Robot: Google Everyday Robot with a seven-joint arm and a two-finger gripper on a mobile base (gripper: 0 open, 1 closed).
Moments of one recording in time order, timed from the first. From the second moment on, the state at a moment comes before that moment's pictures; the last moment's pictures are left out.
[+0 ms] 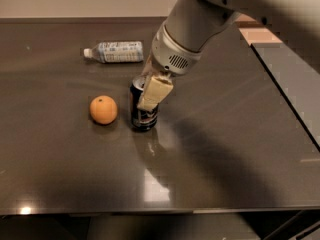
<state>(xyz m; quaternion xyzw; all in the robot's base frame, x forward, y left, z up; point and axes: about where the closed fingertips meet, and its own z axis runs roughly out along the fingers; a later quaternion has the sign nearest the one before) 0.501 0.022 0.922 -0.69 0.67 0.13 0.22</state>
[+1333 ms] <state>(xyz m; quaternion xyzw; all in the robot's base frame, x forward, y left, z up) 0.490 0.055 0.915 -0.72 0.65 0.13 0.20</state>
